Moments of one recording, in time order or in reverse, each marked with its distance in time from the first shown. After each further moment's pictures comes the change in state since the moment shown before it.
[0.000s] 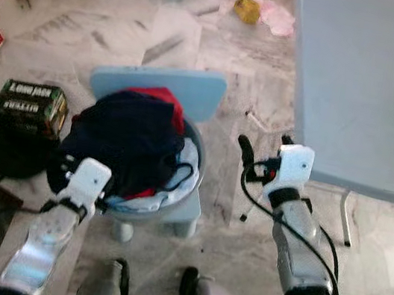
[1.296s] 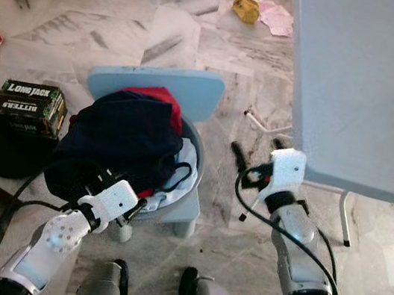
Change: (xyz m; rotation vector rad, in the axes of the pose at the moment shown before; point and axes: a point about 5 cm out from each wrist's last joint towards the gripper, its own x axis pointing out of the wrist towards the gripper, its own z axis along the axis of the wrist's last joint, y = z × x) left arm 0.005 -0.023 -0.003 0.303 -0.033 -0.292; right arm -0.009 0.011 -0.009 -0.003 0.048 0.140
